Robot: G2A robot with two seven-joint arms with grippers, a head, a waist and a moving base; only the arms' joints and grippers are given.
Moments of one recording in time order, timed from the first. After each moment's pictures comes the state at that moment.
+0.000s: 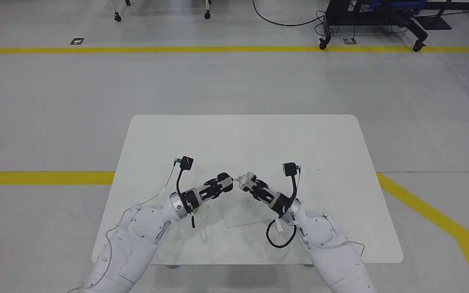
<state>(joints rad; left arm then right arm) 1.04 -1.26 -1.08 -1.28 0.01 -0.51 -0.58 -1.15 -1.30 1.17 -1.27 -0.09 -0.68 0.48</state>
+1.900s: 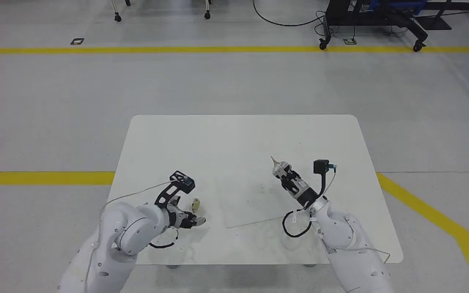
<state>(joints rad) 1.19 -1.14 -1.20 -1.80 0.99 -0.13 -1.14 -1.23 -1.25 1.34 -1.36 -0.48 -0.55 0.18</state>
